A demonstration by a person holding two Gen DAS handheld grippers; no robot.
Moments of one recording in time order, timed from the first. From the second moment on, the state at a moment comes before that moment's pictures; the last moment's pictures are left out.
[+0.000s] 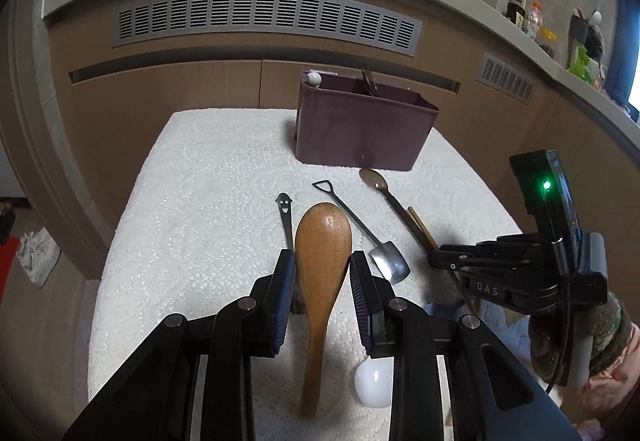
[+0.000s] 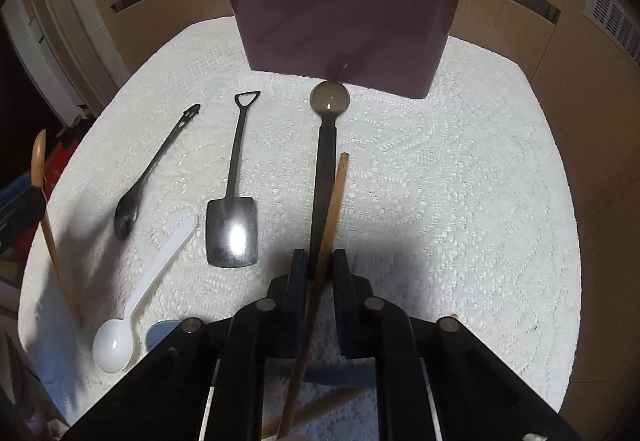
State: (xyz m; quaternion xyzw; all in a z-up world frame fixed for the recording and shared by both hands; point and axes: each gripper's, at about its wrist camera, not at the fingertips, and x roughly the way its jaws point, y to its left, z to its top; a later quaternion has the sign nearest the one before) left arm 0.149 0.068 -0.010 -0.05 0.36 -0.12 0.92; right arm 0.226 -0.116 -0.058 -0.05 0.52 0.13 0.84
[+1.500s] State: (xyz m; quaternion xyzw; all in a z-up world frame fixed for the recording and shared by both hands) left arm 0.275 0.049 0.134 -0.05 0.25 -0.17 0.95; right arm 0.313 -0.157 -0.015 -0.14 0.52 0.24 0.81
